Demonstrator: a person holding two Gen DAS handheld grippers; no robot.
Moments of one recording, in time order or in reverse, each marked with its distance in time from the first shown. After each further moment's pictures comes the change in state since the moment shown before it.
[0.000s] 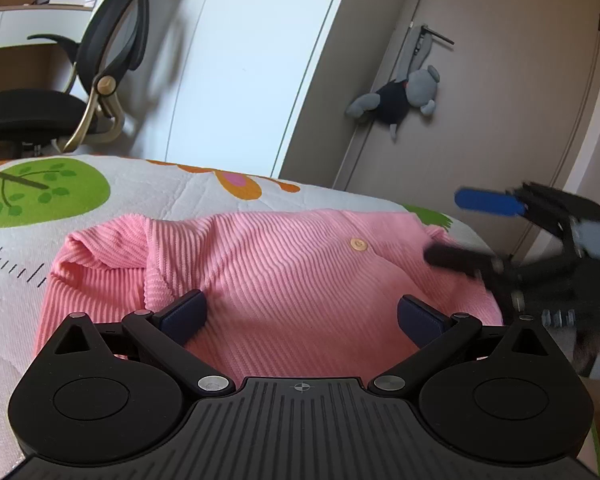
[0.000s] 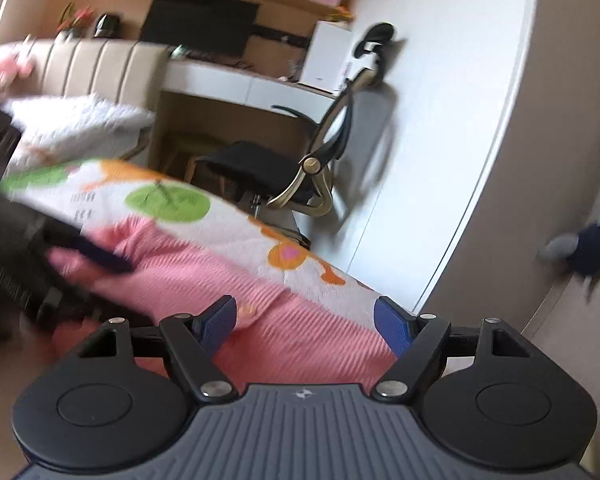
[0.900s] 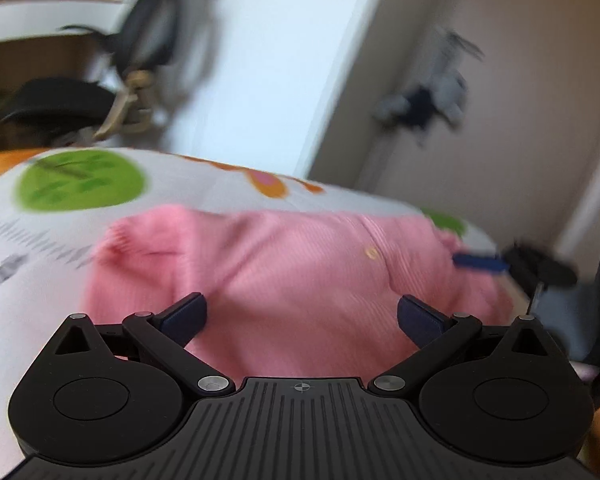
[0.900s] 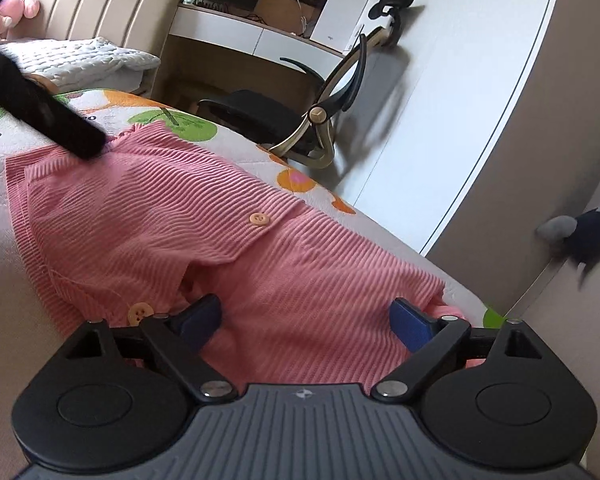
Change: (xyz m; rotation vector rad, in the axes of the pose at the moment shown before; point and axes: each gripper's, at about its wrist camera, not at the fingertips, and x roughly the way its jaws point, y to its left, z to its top) left arm -0.045 0.005 0.000 -0.096 -0.001 0.124; right arm 0.003 0.024 -0.051 -0.141 0.105 -0.075
